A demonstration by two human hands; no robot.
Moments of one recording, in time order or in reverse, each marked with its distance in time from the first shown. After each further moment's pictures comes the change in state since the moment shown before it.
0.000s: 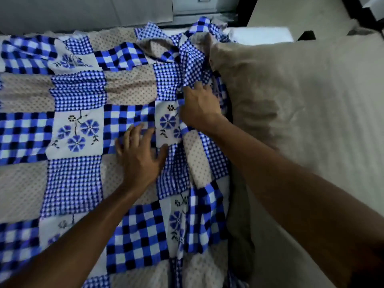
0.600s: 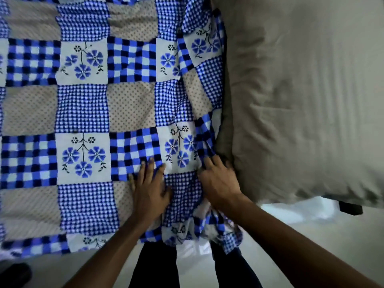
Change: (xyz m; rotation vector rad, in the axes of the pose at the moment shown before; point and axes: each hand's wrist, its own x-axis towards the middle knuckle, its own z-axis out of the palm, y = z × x) left_hand -0.297 0.015 0.000 0.059 -0.395 -0.083; right_hand -0.346 0.021 0.069 -0.176 -0.385 -0.198
